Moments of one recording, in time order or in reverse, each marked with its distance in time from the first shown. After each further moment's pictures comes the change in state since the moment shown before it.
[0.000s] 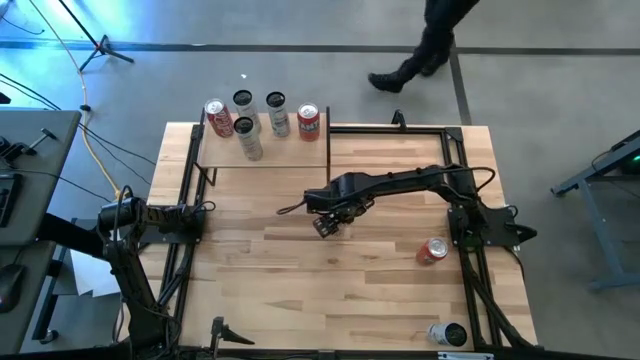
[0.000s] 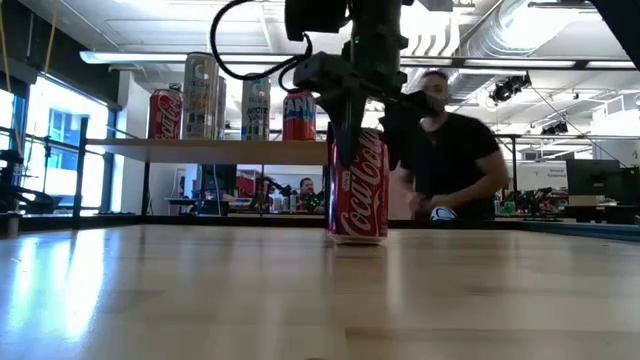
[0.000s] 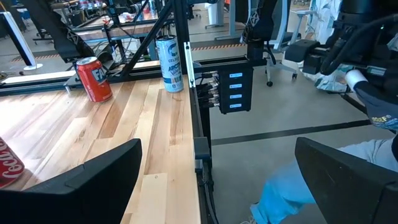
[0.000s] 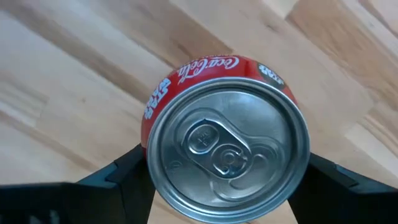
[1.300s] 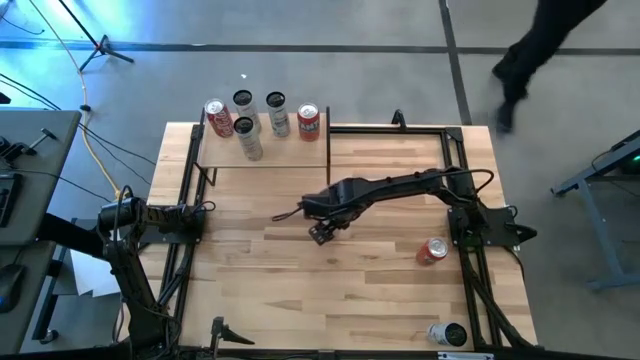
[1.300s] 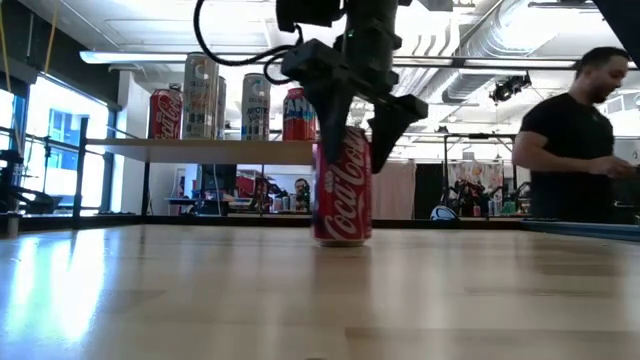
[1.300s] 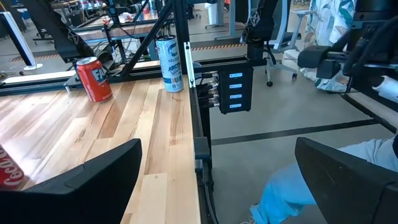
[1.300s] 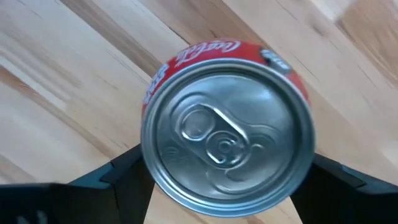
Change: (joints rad) left arm 0.000 0.000 0.000 0.000 0.000 0.000; right arm 0.032 0.006 -0.002 0.086 -0.030 -0.060
